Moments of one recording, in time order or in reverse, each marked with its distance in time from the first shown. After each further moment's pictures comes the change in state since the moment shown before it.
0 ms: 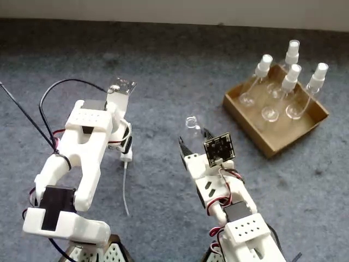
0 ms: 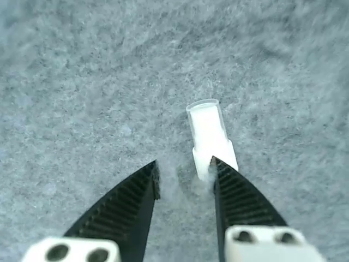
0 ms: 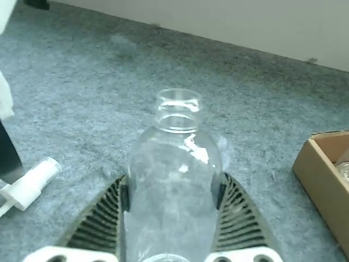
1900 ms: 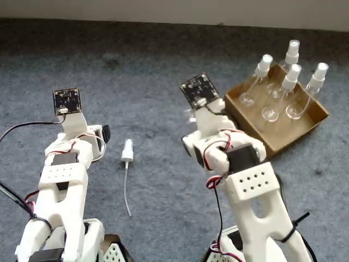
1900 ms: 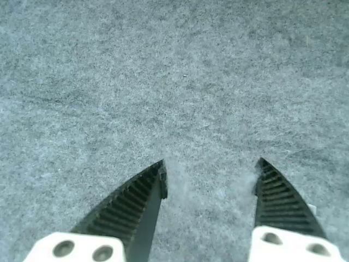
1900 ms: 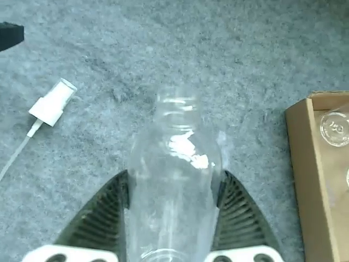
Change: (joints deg) left arm -13.8 -32.5 39.0 -44.5 13.2; right arm 0.0 25.1 -54.5 60.5 8.3
